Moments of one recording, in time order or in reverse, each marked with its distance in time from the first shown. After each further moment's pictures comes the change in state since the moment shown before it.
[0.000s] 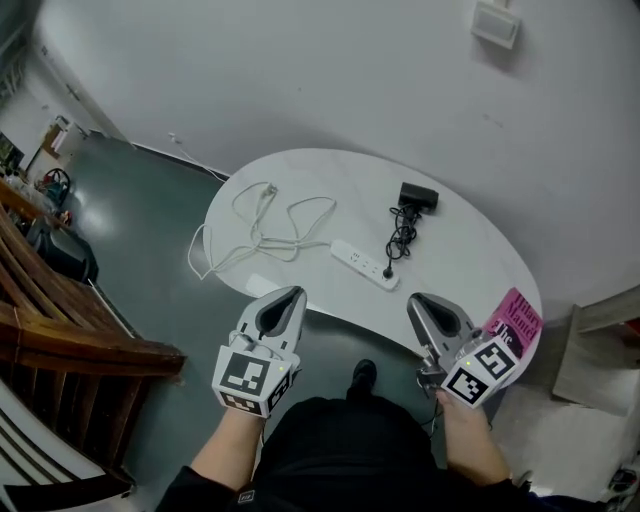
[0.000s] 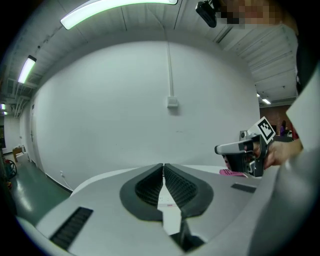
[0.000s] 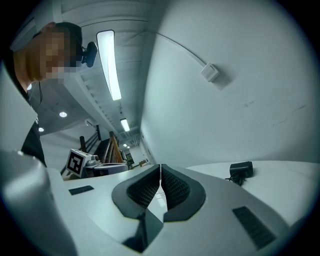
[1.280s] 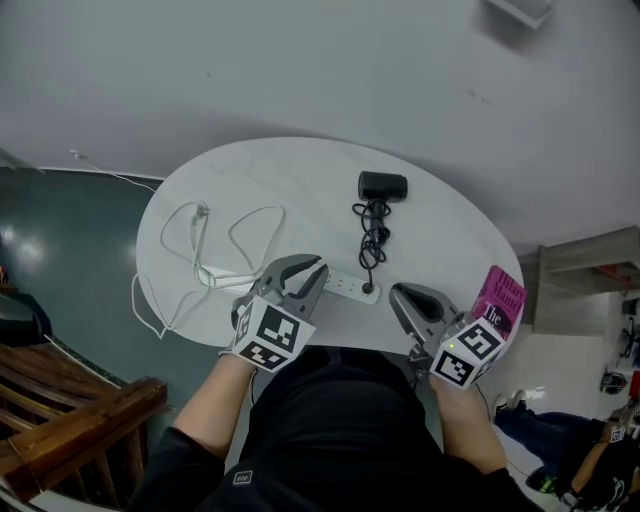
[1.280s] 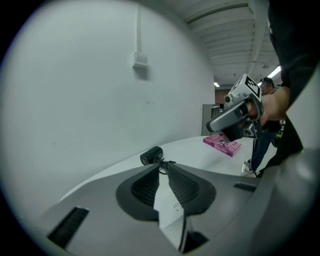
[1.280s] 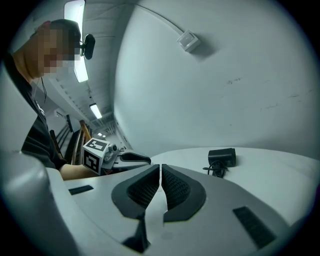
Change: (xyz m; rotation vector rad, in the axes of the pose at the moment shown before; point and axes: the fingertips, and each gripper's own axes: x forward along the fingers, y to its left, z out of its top) left arm 0.221 0.025 -0.061 0.319 0.202 -0.548; right arm 0.092 -0.107 -0.028 0.086 0.186 -0.283
